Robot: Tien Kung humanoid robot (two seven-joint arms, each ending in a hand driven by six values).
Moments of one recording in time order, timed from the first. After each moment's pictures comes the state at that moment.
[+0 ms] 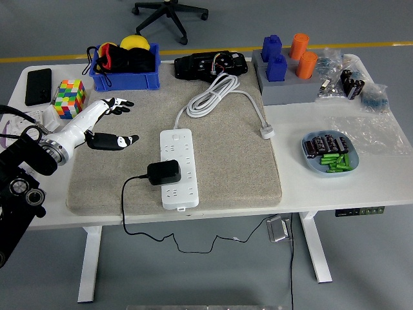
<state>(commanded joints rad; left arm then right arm) -0.29 0.30 -1.24 -1.53 1.78 -0.27 0.30 0.05 -0.23 1.40 0.36 -1.39 0.06 -0.25</state>
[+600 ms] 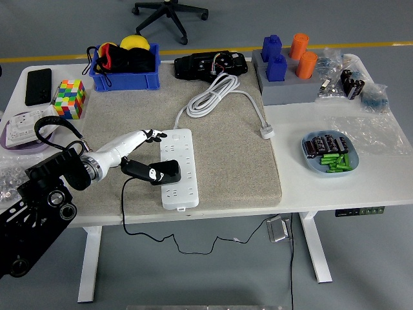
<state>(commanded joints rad) -0.35 0.29 -1.04 -1.45 1.84 -0.26 0.30 0.05 -0.22 1.40 0.36 -1.39 0.06 -0.25</state>
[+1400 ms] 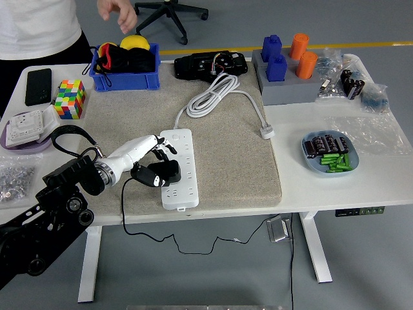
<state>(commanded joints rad) -0.38 0.27 -0.94 -1.37 1.83 -0.12 0.25 0.05 -0.23 1.39 0.36 -1.39 0.06 -0.25</state>
